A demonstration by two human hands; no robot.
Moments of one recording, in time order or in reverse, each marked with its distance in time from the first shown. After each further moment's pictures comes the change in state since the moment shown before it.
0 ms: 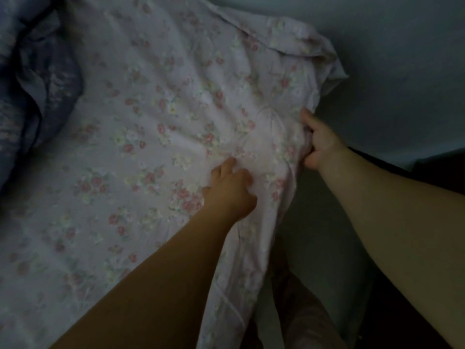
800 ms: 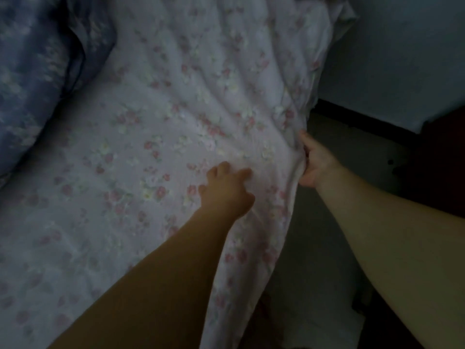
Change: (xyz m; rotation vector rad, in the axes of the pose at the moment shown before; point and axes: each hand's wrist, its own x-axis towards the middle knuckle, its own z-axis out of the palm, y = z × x) left_hand -0.117 -0.089 0.062 0.090 0.030 -0.016; right_hand -0.113 0.150 -0.031 0.094 -0.017 0.132
